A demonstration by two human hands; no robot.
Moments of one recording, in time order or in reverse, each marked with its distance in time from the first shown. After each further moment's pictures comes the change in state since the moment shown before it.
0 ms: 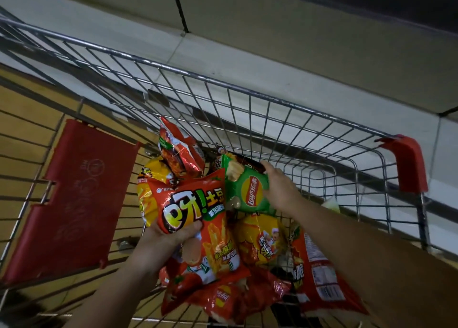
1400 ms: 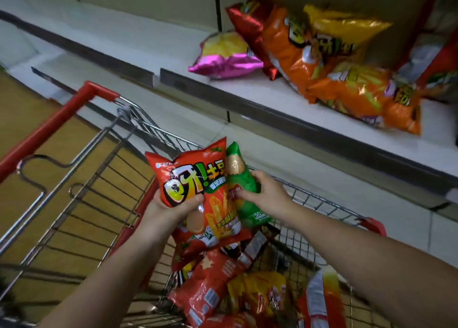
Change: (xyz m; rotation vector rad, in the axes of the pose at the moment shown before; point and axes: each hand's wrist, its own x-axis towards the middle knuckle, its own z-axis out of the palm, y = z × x) left_hand -0.110 0.129 -0.034 -0.167 0.158 0.455; right_hand -0.077 -0.154 -0.131 0.332 0.092 -0.346
